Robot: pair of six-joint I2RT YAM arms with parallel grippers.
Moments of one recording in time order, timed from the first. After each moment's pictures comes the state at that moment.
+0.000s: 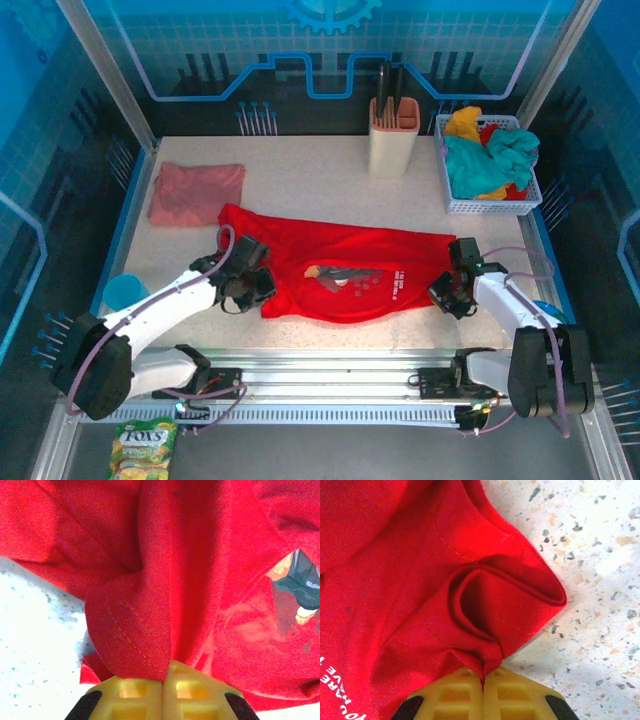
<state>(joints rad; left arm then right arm) -0.53 1.19 0.67 -0.66 0.12 -1.09 0.03 1.19 0.53 -0.71 -0.10 0.94</state>
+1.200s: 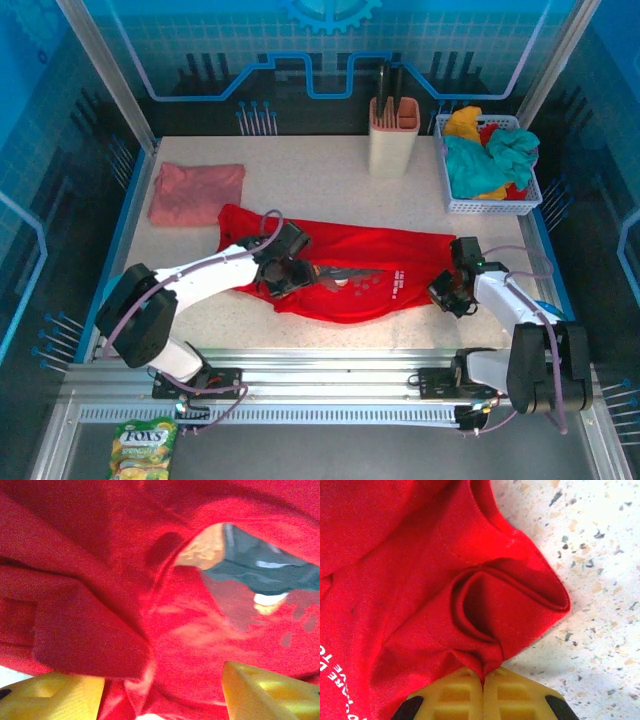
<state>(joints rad) -0.67 1.51 0.94 -0.65 0.10 -1.02 0.01 1.20 0.53 -0.69 -0.14 0.90</state>
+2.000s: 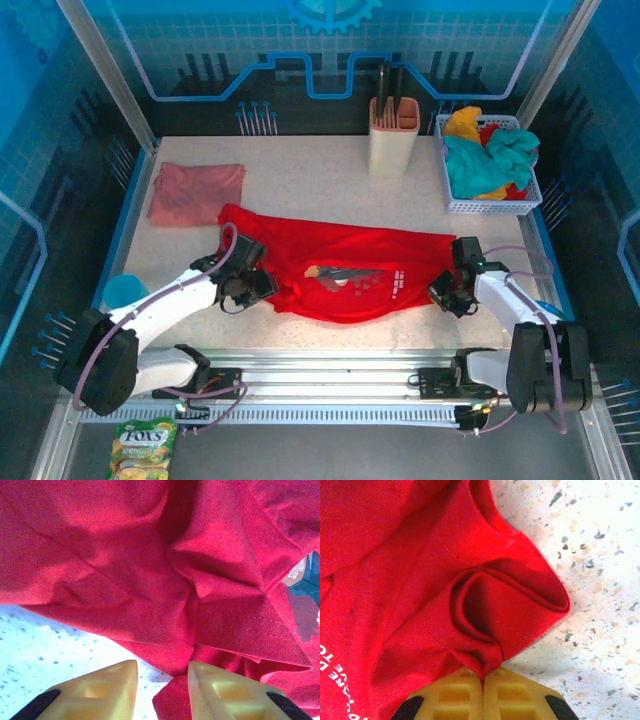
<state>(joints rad) -0.47 1.21 0.64 -0.60 0.11 -0.89 0.00 1.20 0.53 -0.69 -0.14 0.89</state>
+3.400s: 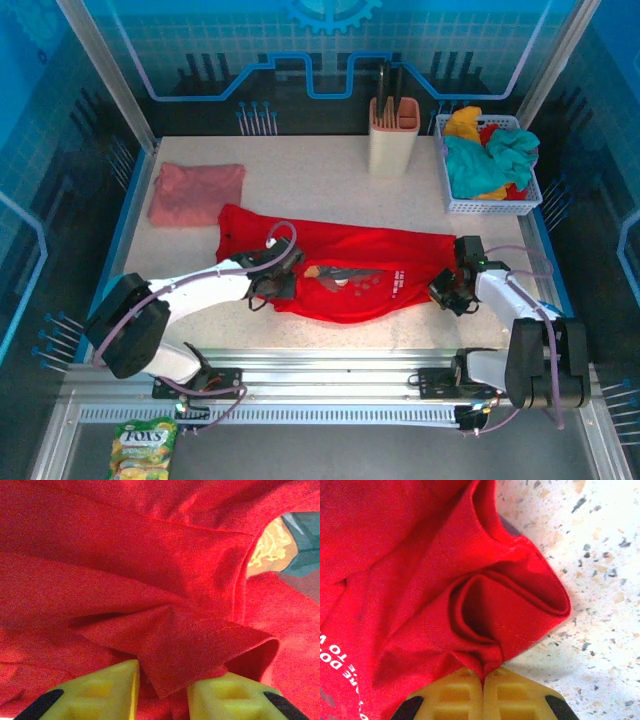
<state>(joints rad) -0.70 1.46 0.77 -0.54 -0.18 -0.59 -0.02 1.22 0.54 -0.67 -0.19 0.87</state>
